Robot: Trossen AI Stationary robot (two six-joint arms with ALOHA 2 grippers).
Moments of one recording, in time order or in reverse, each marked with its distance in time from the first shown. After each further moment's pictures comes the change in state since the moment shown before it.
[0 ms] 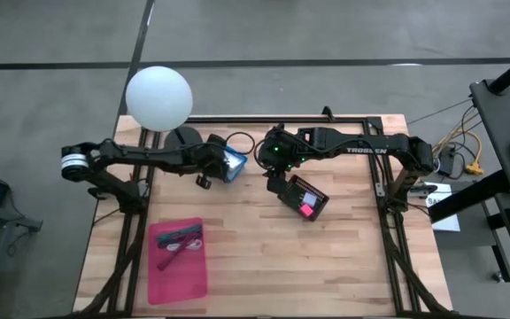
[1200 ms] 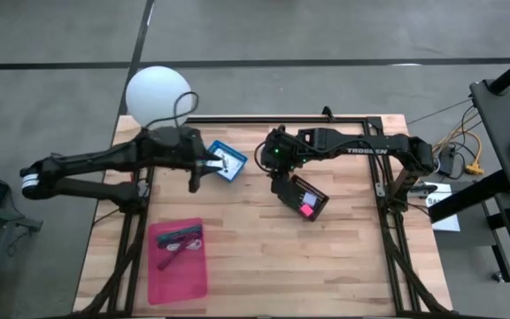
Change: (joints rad) left arm -0.029 -0.482 0.037 -0.022 0.471 -0.842; right arm 0.007 -0.003 -0.002 -0.060 0.025 -0.063
